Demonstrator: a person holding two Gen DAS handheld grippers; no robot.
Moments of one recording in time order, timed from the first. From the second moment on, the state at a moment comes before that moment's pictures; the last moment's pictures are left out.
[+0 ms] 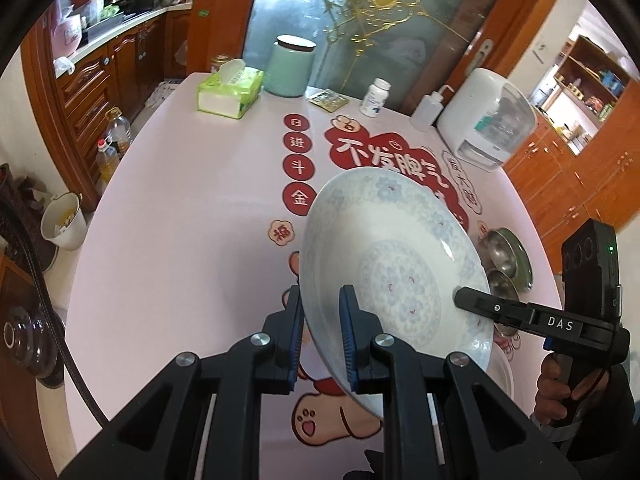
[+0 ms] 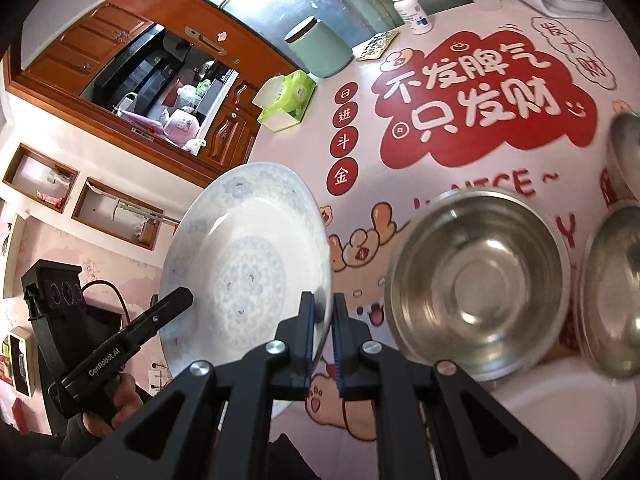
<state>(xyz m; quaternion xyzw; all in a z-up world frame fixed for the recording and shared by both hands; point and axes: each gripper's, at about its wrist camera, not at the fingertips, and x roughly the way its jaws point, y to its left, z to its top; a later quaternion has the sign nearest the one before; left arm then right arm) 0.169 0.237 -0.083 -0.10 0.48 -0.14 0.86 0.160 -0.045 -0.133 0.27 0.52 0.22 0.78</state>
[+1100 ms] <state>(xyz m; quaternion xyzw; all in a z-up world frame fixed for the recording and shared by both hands) 0.068 0.194 -0.095 -0.01 0.50 -0.29 0.81 -0.026 -0.075 -0.144 0.33 0.48 0.07 0.81</state>
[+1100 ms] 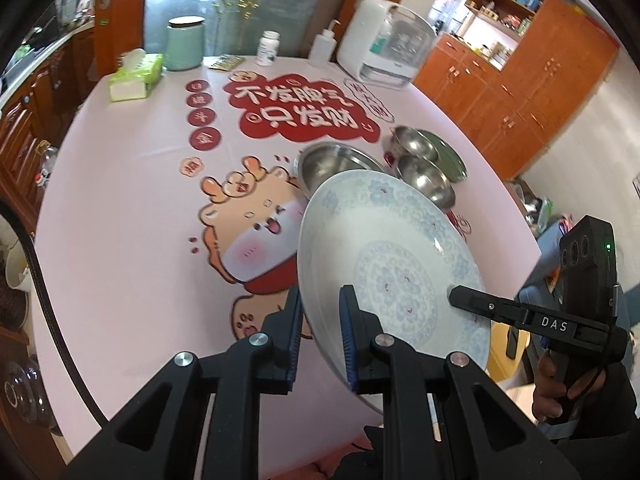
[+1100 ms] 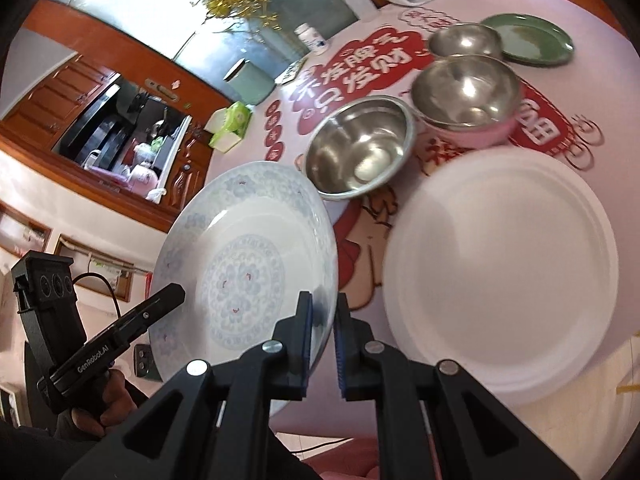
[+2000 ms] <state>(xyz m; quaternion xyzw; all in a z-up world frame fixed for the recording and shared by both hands) 0.048 0.046 -0.130 0.02 0.54 -0.32 0.78 -0.054 -0.207 -0.173 0.34 0.52 0.03 0.78</state>
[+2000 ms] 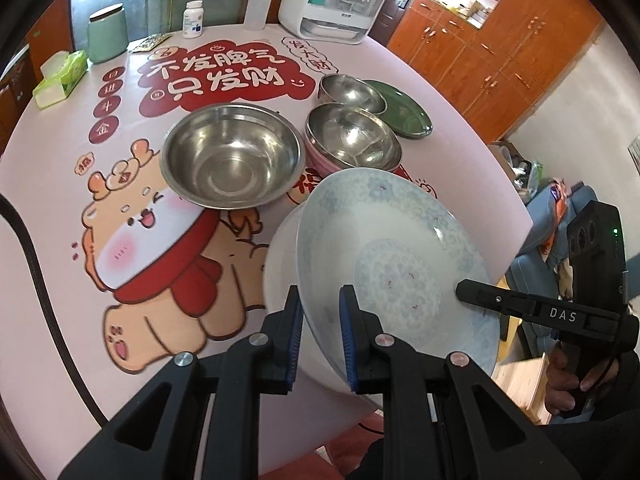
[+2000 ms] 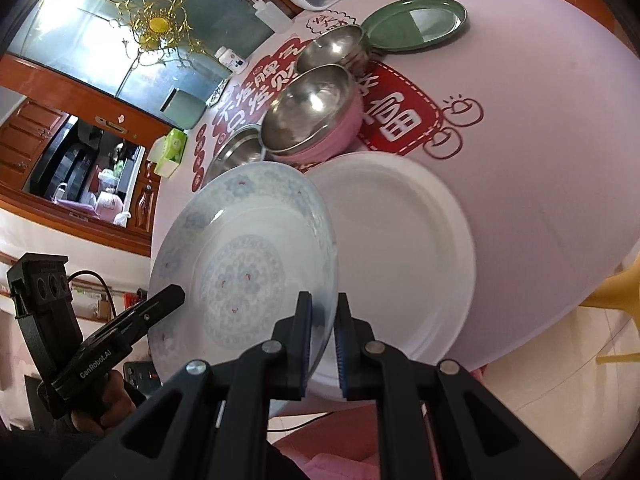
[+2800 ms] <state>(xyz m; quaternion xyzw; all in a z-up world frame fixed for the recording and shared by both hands) 0.031 0.009 -0.196 -0.09 0.58 -0.17 0.79 -0.008 -0.246 -0.221 0.23 0.61 0.12 0.75</state>
